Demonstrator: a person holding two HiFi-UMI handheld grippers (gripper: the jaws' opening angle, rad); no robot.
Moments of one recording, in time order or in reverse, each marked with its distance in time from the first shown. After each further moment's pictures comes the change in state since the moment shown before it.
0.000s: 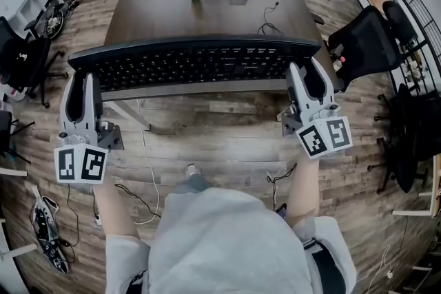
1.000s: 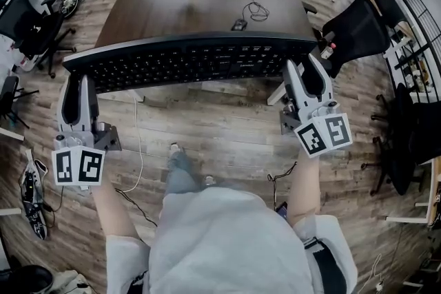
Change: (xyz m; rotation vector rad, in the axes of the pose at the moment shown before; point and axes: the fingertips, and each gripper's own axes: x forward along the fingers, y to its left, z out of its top) left arm -0.189 -0.148 0.057 0.036 -0.031 0.106; right arm -0.194 0.007 0.060 0.016 -0.006 0.115
